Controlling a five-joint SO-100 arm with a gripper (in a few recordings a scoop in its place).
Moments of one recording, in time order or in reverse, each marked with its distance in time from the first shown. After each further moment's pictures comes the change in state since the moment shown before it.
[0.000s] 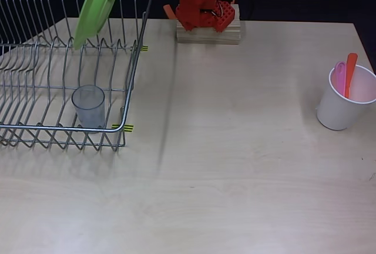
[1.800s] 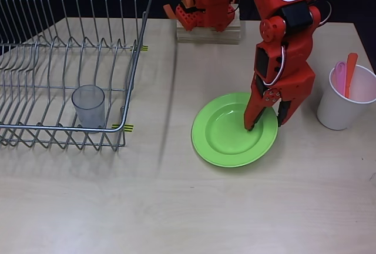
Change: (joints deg) arm -61.5 -42.8 25.7 -50.4 56.9
